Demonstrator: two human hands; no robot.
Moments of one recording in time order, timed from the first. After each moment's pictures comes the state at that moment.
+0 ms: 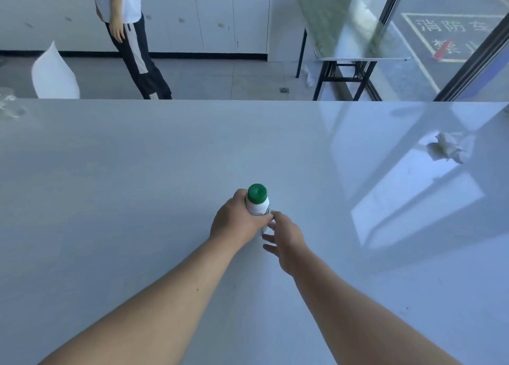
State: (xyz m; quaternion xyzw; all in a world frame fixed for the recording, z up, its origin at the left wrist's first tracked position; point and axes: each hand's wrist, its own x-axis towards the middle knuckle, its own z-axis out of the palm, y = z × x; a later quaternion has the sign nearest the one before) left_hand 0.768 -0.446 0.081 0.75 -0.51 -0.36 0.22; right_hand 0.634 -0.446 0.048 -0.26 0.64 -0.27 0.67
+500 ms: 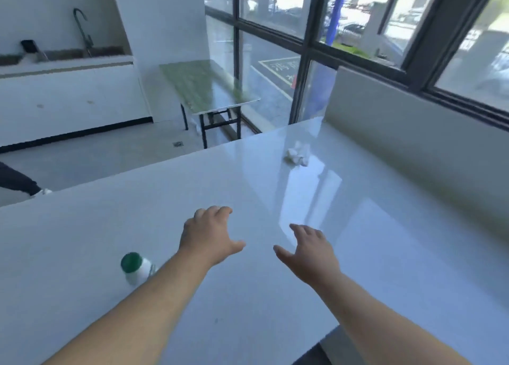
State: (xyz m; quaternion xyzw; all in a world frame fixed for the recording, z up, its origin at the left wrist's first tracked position) left_hand 0.592 -0.466 0.187 0.56 -0.82 -0.12 0.01; right_hand 0.370 -0.360 0.143 -0.55 0.81 -0.12 0.16
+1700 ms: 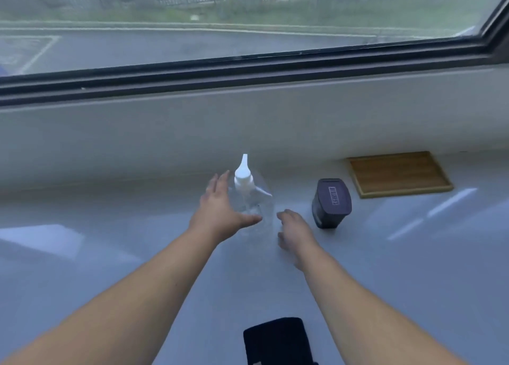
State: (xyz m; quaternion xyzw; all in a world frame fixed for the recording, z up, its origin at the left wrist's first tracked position) left_hand -0.235 -0.001 0.118 0.11 -0.94 -0.30 -0.08; right_hand -0.237 0.190 0.046 0.27 0.69 -0.61 0.27
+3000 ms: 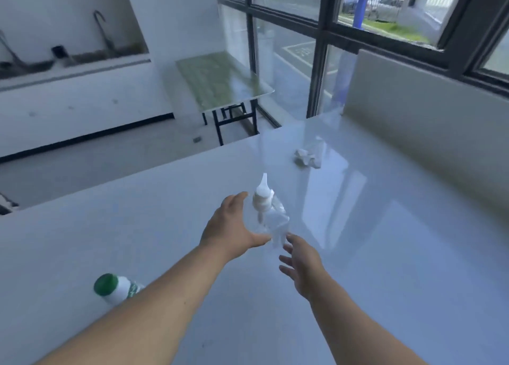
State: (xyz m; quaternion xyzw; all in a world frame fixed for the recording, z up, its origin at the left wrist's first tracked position) left_hand 0.482 -0.511 0.176 0.56 -0.78 -0.25 0.13; right_hand 0.316 -0.429 0.113 -0.09 0.64 -0.46 0.61
